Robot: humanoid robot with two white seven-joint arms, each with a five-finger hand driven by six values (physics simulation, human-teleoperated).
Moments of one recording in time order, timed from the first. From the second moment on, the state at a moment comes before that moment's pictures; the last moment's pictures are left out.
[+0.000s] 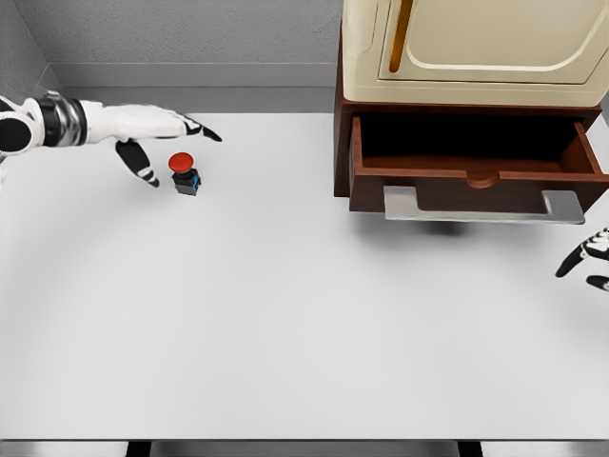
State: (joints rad) left arm -1.08 0.59 -0.98 -0.86 -0.22 -0.61 -0.61; right arm 0.39 -1.04 -0.36 -1.75 -0.03 -0.61 0.61
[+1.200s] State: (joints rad) left arm -1.09 0.54 -1.04 -0.77 -0.24 -0.61 -0.61; right arm 0.55 -1.05 -0.42 -1.71 -0.03 -0.61 0.61
